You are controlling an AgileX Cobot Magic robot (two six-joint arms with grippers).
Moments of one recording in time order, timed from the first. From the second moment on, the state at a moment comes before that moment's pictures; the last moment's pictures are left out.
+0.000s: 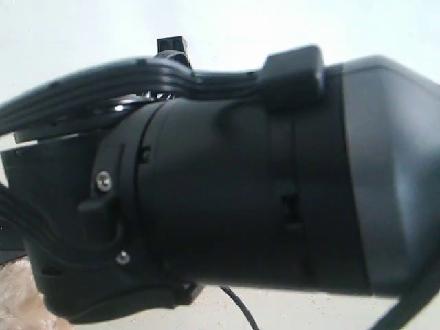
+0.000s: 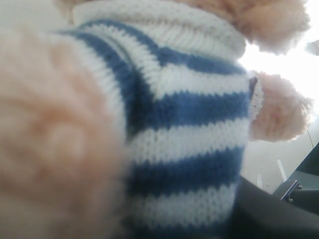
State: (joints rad) left arm 0.24 1.19 -0.38 -1.27 1.00 1.21; right arm 1.34 1.76 -1.35 -1.09 1.22 0.09
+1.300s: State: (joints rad) left arm 0.24 1.19 -0.38 -1.27 1.00 1.21; right arm 1.36 1.70 -1.28 -1.09 1.22 0.22
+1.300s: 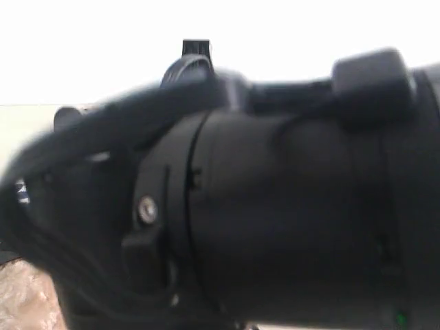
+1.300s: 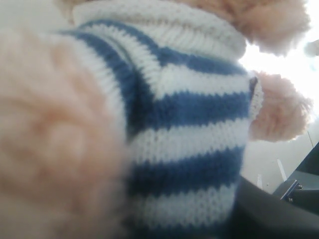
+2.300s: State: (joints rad) left arm 0.24 1.19 -0.38 -1.27 1.00 1.21; right arm 0.97 1.50 -1.25 -0.60 1.22 0.13
